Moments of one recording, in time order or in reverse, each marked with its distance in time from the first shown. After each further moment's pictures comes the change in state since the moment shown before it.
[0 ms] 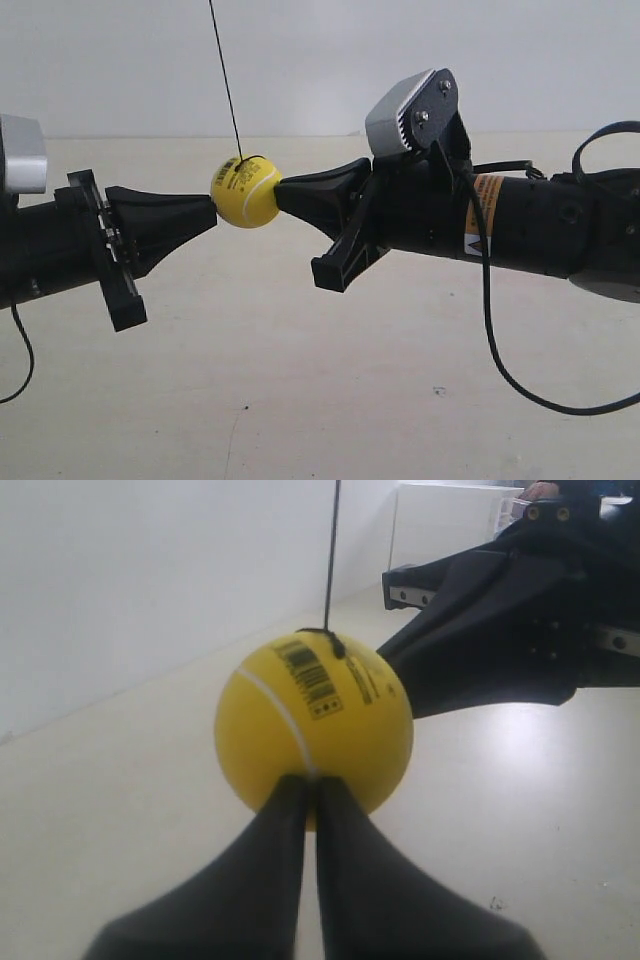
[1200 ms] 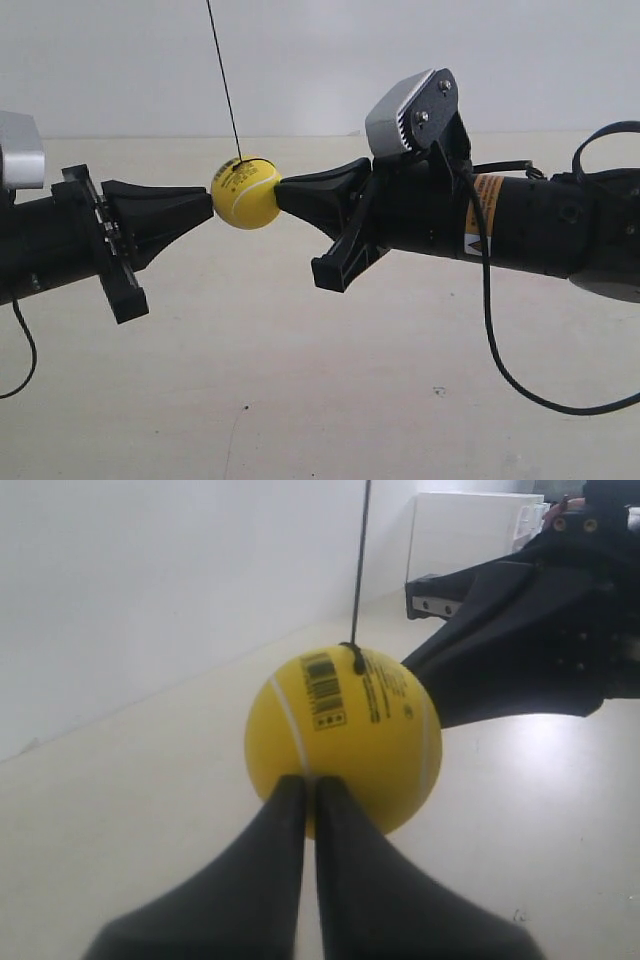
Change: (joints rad) left arm 0.000 0.000 0.000 -0.036 0.000 0.023; right arm 0.000 0.000 0.000 0.000 0.000 -0.002
